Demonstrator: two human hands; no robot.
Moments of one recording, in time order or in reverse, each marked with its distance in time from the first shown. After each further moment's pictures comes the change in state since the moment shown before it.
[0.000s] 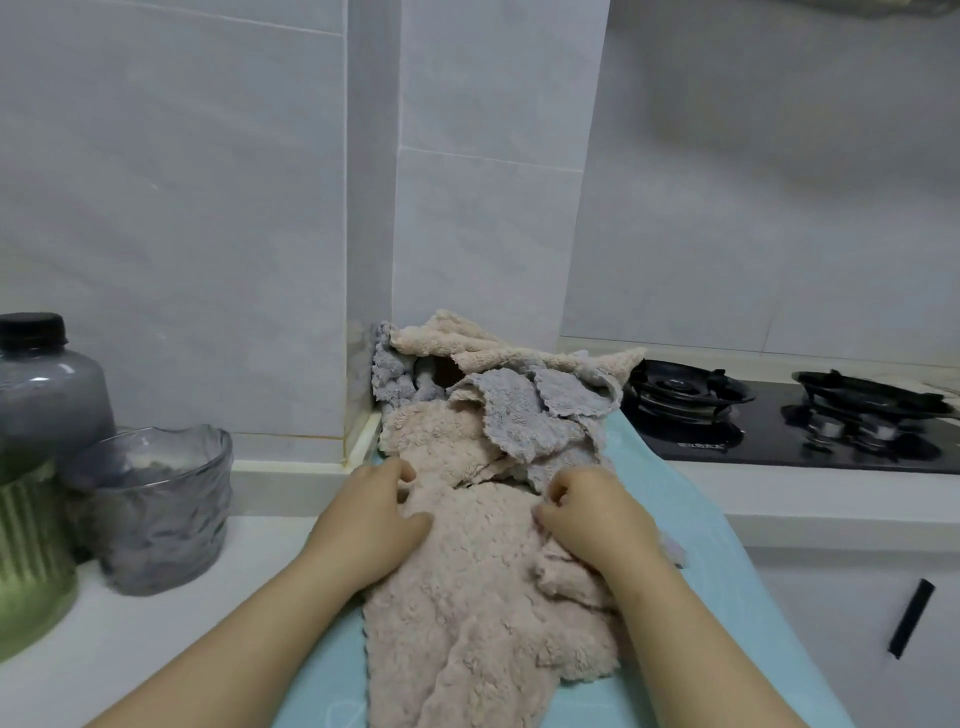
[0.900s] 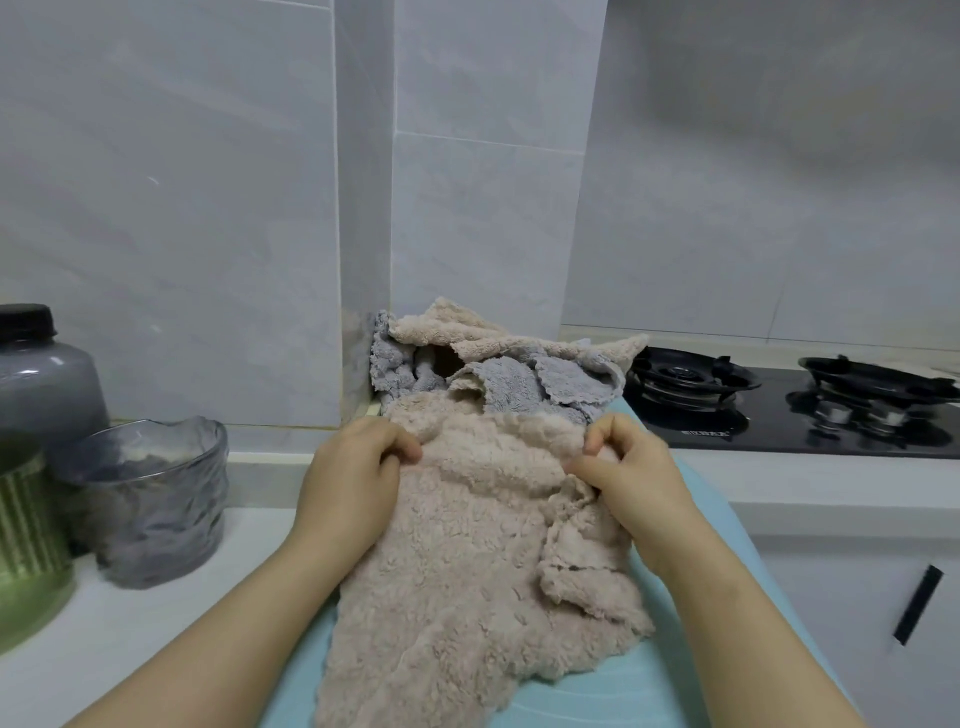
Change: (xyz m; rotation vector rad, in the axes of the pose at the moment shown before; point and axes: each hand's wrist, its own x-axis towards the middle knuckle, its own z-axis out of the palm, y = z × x) left_hand 0.005 0.001 -0.012 -0.079 0.387 0.239; right_hand -0.019 0.008 -0.025 0.985 0.076 -0.020
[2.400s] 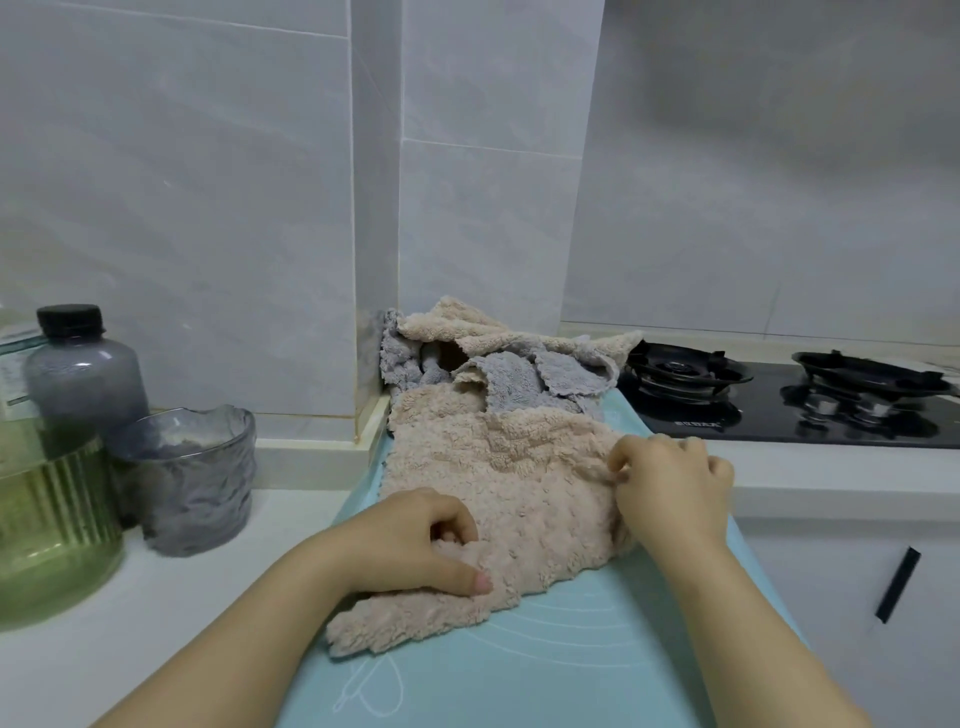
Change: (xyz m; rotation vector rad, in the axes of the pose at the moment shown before) left_hand -0.031 0.021 -0.016 -0.038 -0.897 -0.018; right_hand -0.014 0.011 -0.019 -1.243 0.256 -0.095
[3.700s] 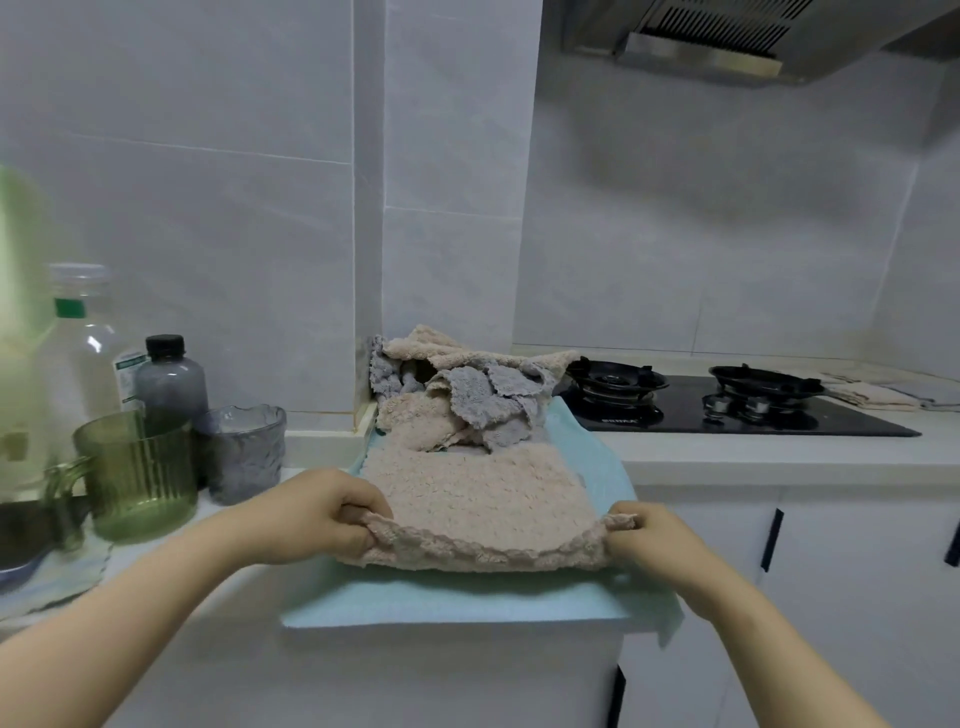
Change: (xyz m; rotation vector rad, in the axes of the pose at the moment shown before) left_hand -0.124 0.038 -0.025 0.099 0.093 0.060; right_hand -0.110 0.074 -0.073 0.830 -0.497 0.112
